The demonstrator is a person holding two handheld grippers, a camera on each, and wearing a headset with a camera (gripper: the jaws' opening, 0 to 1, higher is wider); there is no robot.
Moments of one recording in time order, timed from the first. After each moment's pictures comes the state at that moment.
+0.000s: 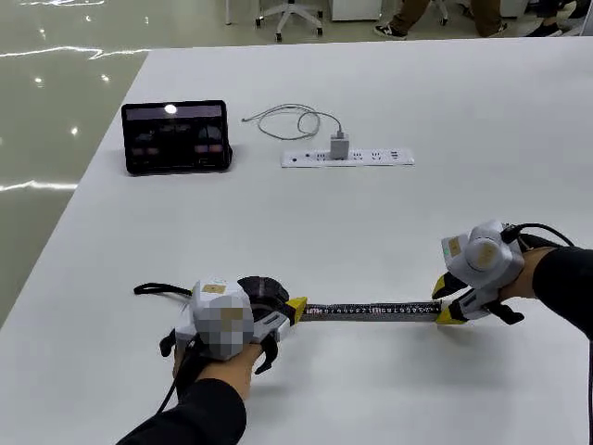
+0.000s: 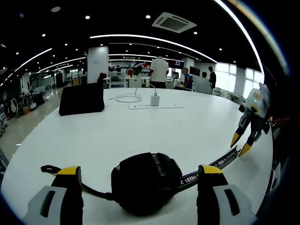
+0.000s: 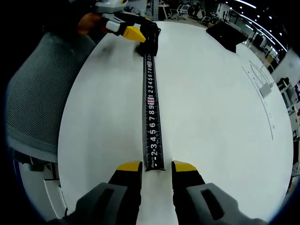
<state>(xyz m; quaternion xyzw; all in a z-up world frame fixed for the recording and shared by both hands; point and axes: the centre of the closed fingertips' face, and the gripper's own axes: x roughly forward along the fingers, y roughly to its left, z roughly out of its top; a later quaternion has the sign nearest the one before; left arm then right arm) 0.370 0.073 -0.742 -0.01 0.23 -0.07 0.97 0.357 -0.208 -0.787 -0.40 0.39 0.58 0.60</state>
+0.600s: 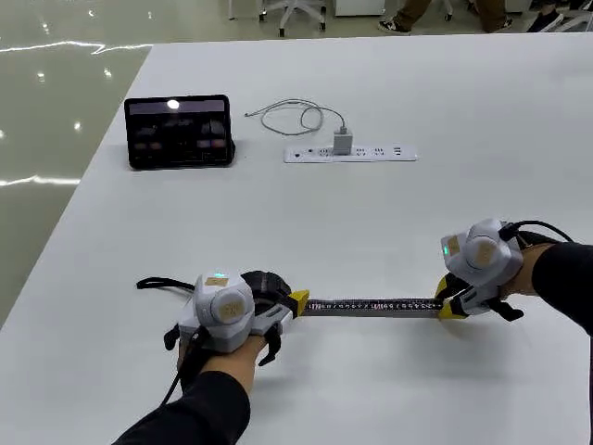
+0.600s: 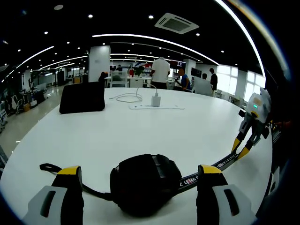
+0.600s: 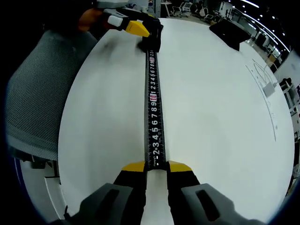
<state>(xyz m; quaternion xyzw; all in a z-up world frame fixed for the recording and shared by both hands) 0.371 0.072 -0.742 -0.02 0.23 -0.07 0.97 0.355 -0.210 -0.793 -0.41 0.40 0.58 0.58</state>
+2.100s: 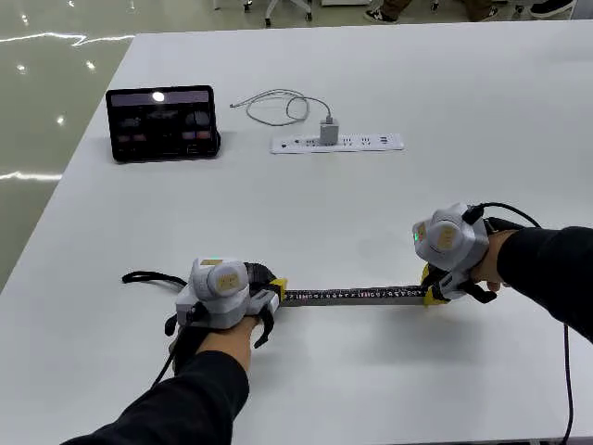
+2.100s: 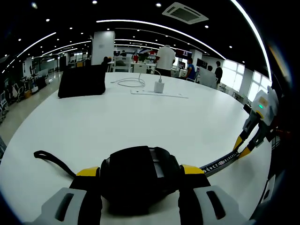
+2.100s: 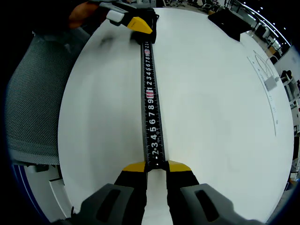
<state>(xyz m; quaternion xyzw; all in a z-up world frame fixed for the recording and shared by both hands) 0.372 0.066 -0.763 -0.04 0.30 -0.06 0.95 0.358 -0.211 -0.796 -0.42 0.44 0.55 0.57</state>
